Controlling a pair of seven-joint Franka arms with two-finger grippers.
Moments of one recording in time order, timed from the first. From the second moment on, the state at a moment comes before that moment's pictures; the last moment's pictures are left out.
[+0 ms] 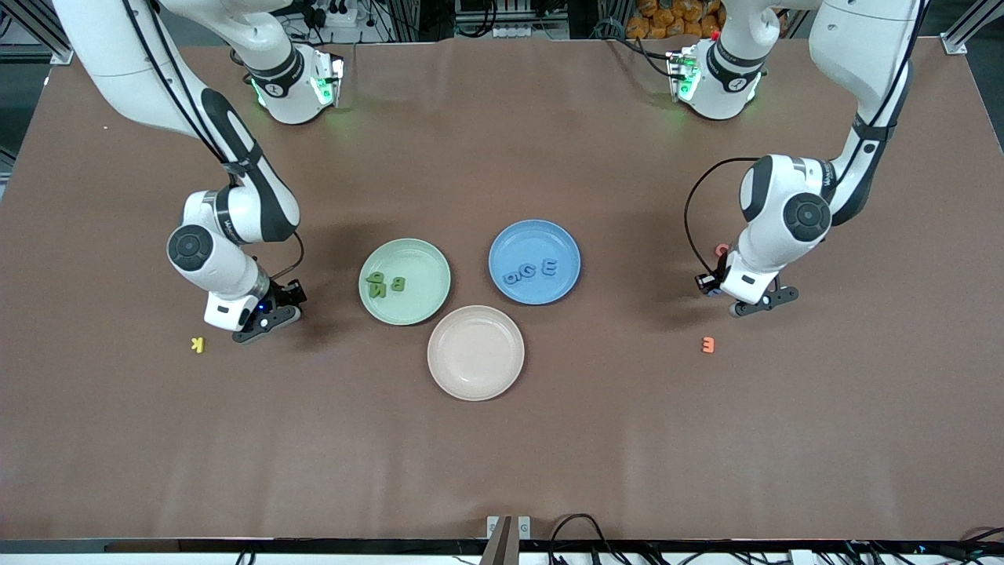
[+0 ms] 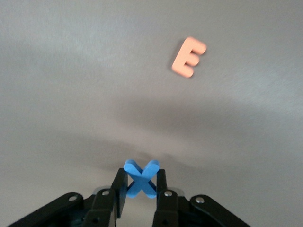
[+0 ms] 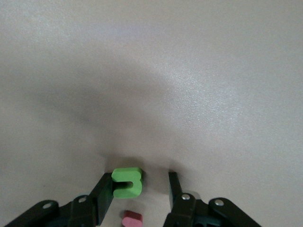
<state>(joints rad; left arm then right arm) -0.14 0.33 -0.05 -2.26 -0.02 2.57 -0.45 0.10 0.47 -0.01 -2.18 -0.03 2.67 -0.39</state>
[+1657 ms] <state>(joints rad) -0.40 0.33 -0.05 -1.90 -0.02 2.16 -0.57 0.09 0.47 -0.01 -2.17 -0.02 2.68 -0.39</state>
